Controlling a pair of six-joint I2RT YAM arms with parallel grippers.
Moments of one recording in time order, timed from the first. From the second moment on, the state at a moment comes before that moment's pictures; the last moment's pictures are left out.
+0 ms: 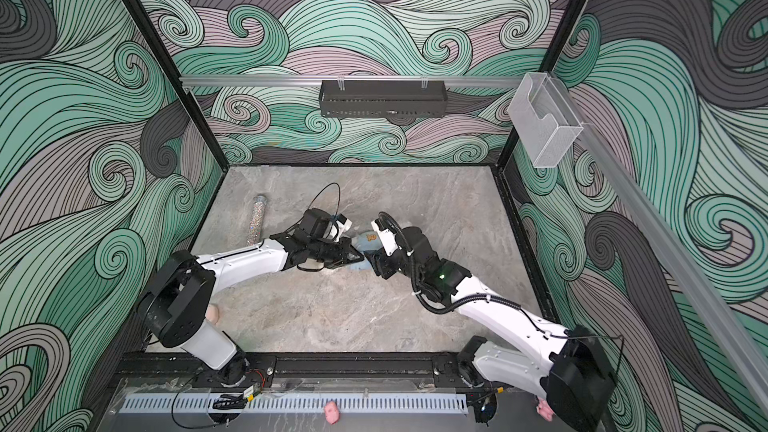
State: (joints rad) left arm -0.62 1.61 0.91 -0.10 0.59 -0.78; right arm 0.77 1.11 0.71 -0.14 -0.04 0.11
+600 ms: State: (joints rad) left arm -0.63 1.60 0.91 -0.06 0.65 -0.89; right arm 0.79 1.40 0.46 0.36 -0.02 0.28
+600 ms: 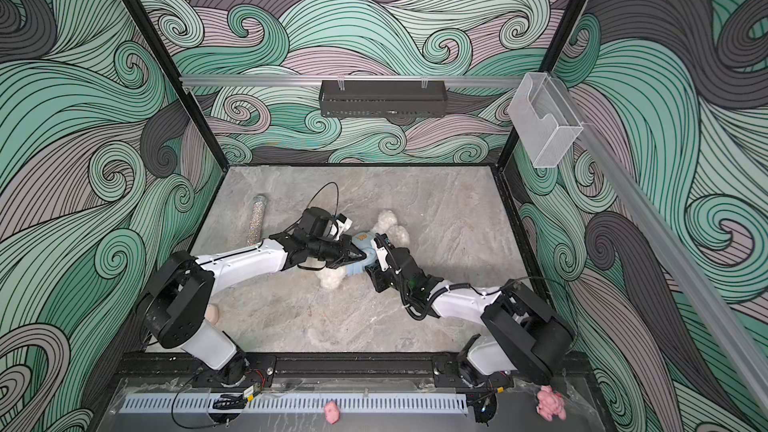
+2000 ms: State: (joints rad) left arm -0.56 1.58 0.92 -0.04 0.79 -0.97; right arm 0.77 1.44 0.38 0.52 0.15 0.37
